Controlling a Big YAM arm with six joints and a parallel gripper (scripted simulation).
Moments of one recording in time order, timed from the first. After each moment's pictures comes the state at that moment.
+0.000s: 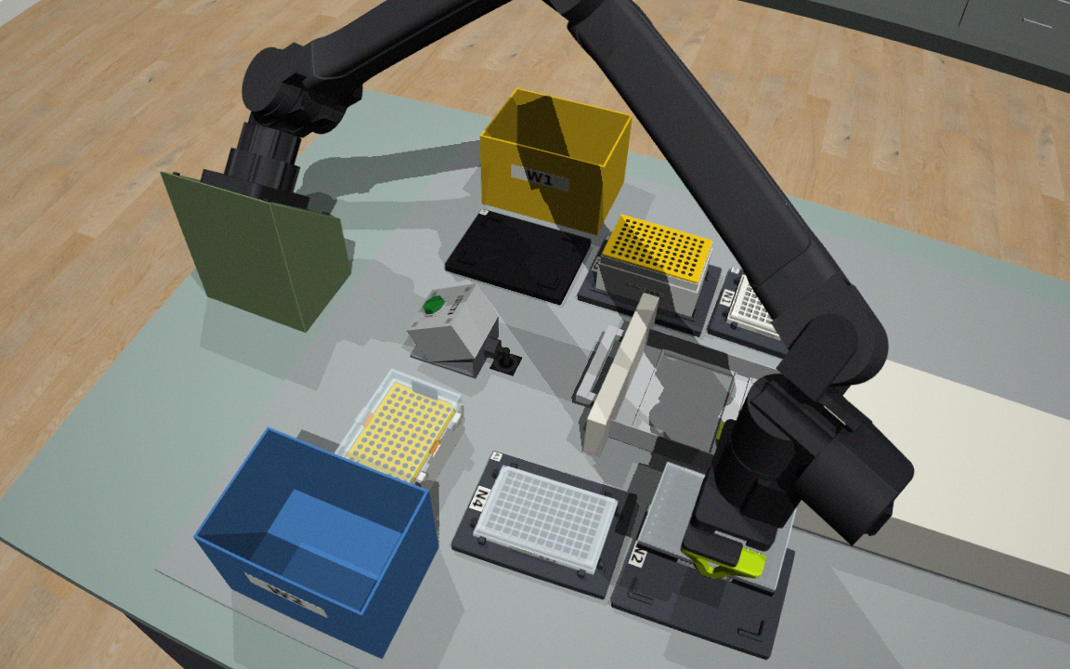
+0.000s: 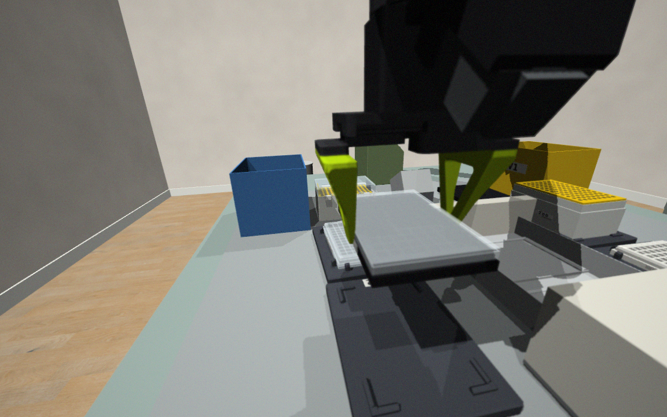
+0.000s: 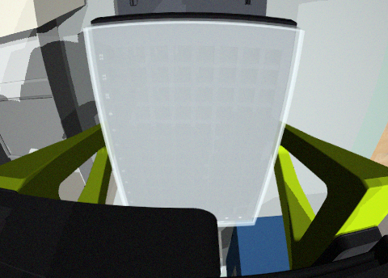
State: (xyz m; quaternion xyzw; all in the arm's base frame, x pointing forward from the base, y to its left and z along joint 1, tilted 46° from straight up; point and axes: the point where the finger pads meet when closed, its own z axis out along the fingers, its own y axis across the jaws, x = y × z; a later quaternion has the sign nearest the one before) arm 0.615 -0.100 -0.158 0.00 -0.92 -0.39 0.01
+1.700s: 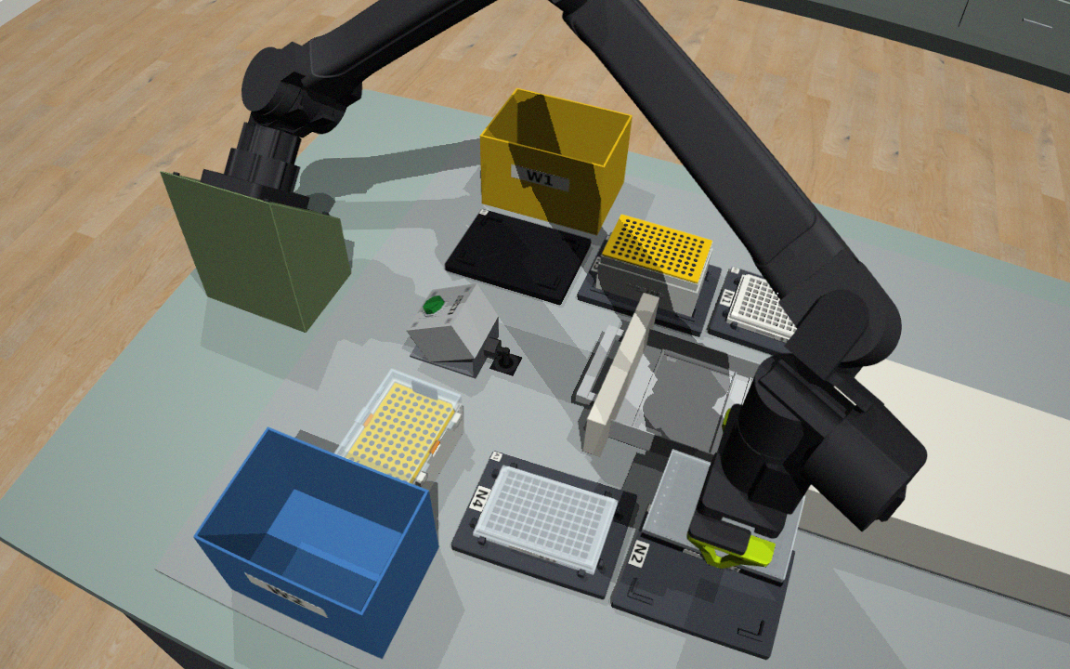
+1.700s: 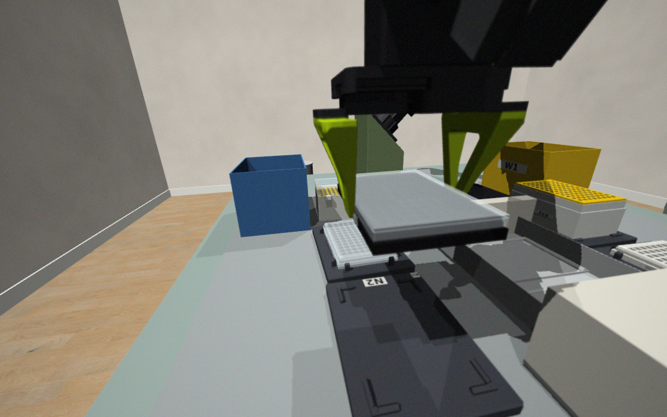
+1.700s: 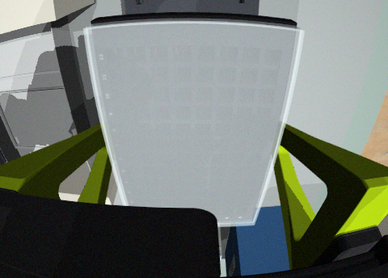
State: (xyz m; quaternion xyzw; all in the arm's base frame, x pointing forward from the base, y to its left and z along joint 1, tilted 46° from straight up) arm 0.616 -0.117 -0.141 0.00 -0.92 -0.39 0.01
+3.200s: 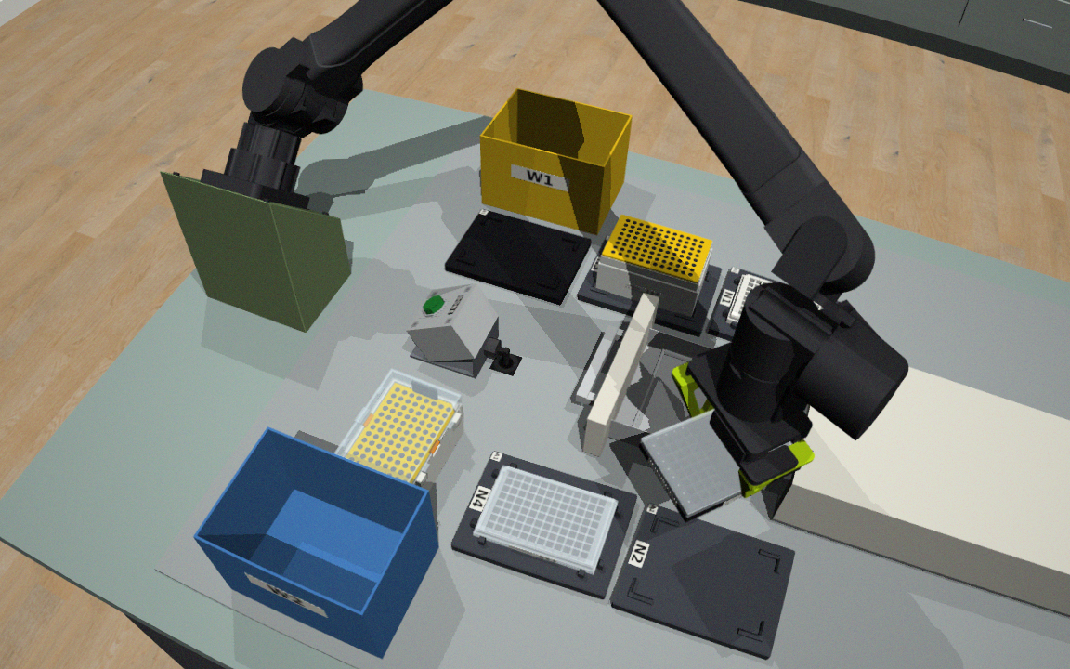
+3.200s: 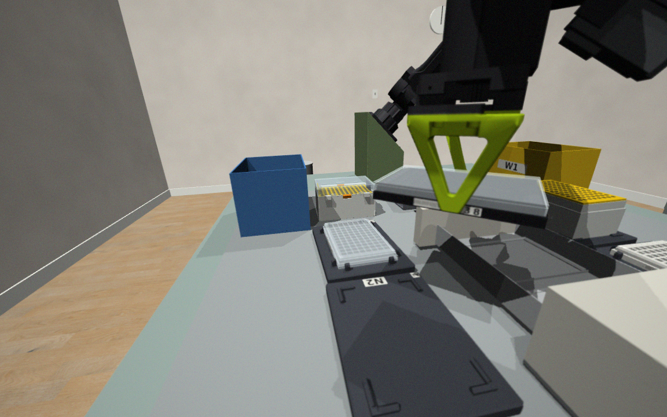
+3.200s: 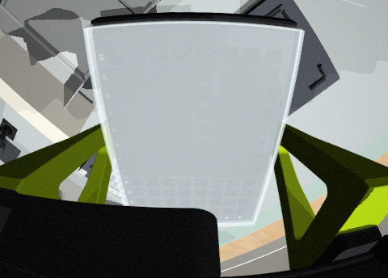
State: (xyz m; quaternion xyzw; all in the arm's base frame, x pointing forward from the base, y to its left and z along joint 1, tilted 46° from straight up) arm 0.596 -0.072 -0.095 0.37 -0.84 -0.36 -0.15
